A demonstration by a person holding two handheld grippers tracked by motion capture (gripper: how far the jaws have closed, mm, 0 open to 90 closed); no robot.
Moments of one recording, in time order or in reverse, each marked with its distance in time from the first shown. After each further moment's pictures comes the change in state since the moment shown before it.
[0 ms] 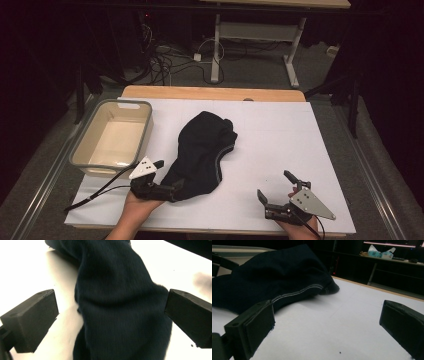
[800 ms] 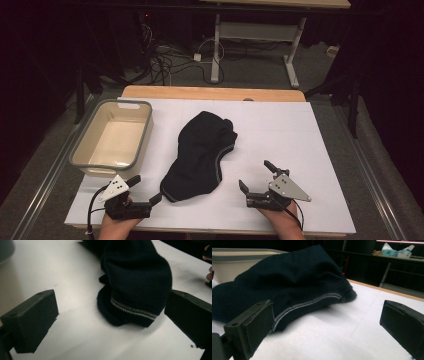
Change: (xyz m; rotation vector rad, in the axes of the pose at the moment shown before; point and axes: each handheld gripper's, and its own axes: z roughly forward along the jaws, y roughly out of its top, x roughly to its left) left arm 0.006 -0.043 -0.049 -0.081 0.057 -0.090; right arm 0.016 0.009 0.047 0.004 0.062 0.018
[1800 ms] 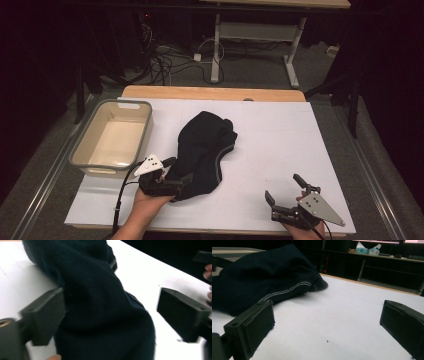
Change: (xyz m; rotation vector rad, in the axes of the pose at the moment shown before) left arm -0.021 0.055 0.076 -0.005 -0.136 0.053; right arm -0.018 -0.011 -0.068 0.008 -0.144 0.028
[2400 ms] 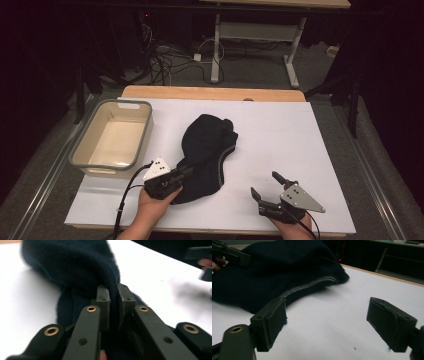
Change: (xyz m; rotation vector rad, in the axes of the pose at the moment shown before) left arm -0.026 -0.004 0.007 0.020 -0.010 0.083; right arm 0.021 0.009 0.029 0.099 0.122 -0.032
